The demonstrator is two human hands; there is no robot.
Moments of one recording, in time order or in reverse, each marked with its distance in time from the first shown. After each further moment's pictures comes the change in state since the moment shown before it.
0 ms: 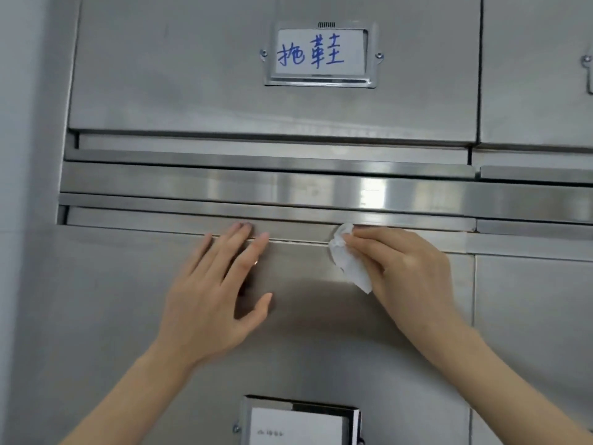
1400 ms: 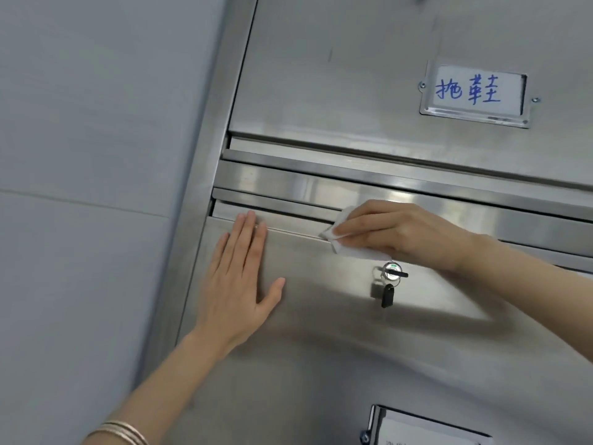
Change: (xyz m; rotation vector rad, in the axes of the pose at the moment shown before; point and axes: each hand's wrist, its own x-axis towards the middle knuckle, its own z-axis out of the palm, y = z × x) left_hand -0.067 -0.129 -0.012 0.005 -0.078 -0.294; right_hand 0.113 -0.088 0.080 0.311 -0.639 -0.864
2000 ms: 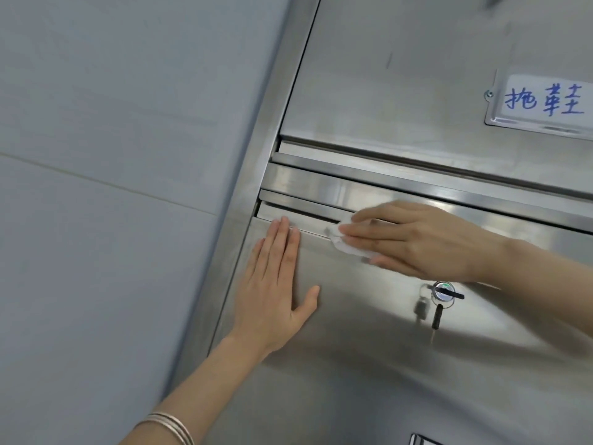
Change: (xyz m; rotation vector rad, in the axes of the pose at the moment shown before) left_hand -0.007 -0.001 0.003 -0.014 0.057 -0.062; right_hand 0.036 0.004 0.014 -0.272 -0.096 -0.090
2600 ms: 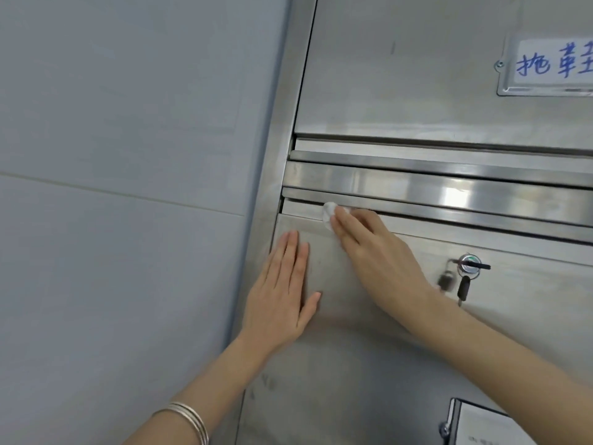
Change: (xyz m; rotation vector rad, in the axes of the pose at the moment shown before) left_hand -0.028 -0.036 -0.014 0.112 -0.082 0.162; right_hand 0.066 -0.099 0.024 0.012 0.147 0.702
